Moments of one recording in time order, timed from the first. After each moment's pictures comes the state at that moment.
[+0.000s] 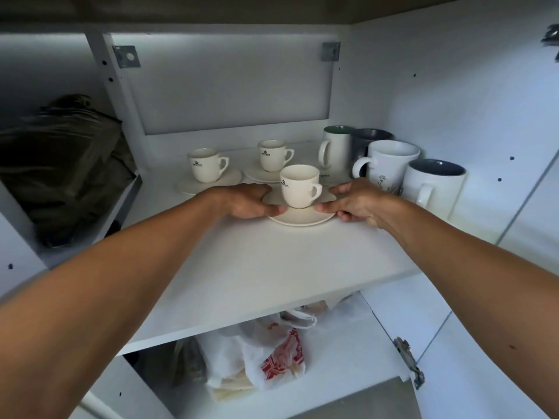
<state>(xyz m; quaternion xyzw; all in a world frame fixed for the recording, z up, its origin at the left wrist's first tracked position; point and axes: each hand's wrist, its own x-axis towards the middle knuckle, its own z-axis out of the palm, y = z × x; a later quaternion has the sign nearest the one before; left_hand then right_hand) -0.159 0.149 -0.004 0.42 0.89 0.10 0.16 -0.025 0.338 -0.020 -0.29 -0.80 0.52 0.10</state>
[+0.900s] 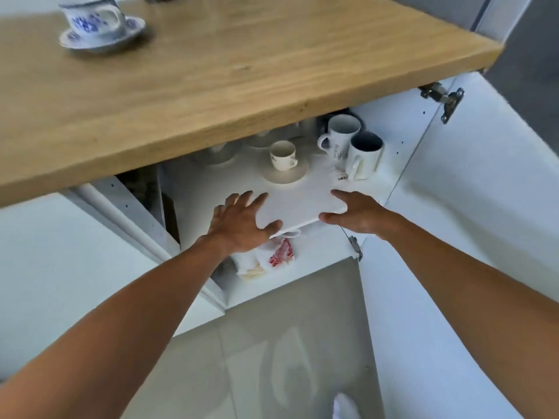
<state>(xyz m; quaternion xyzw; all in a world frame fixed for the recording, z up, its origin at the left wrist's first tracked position) 0.018 0.014 0.082 0.41 0.91 0.01 0.11 0.173 0.225 0.107 -0.33 -0.88 0.33 -0.11</state>
